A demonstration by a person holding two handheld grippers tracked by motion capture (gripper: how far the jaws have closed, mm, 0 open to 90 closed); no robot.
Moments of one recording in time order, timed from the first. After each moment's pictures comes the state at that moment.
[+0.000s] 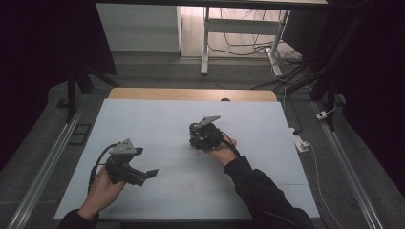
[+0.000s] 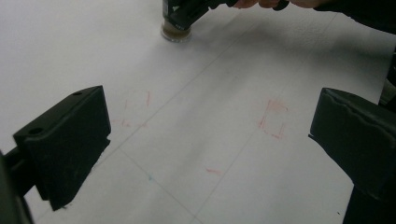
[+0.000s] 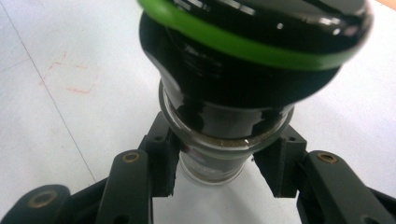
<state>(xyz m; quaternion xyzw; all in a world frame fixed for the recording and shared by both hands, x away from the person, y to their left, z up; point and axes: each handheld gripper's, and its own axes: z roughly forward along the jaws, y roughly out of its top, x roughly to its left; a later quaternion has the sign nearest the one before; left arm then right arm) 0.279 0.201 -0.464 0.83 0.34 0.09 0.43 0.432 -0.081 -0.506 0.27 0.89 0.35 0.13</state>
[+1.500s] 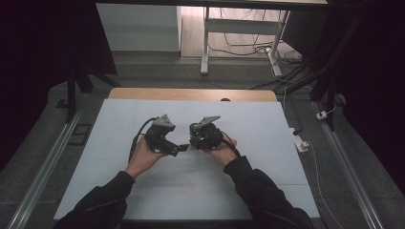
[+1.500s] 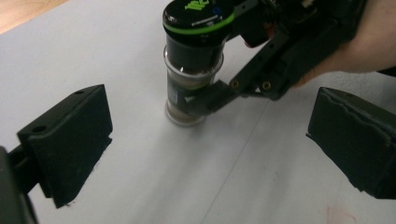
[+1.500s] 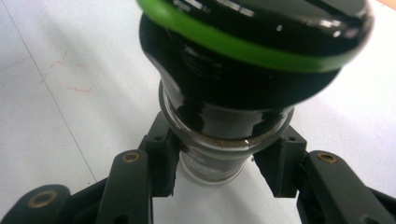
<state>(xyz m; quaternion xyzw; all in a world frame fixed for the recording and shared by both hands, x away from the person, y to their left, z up) 0.385 0.127 -0.470 0.85 0.30 0.08 0.43 0.432 -0.082 -0.505 0.26 0.89 0.35 0.13</state>
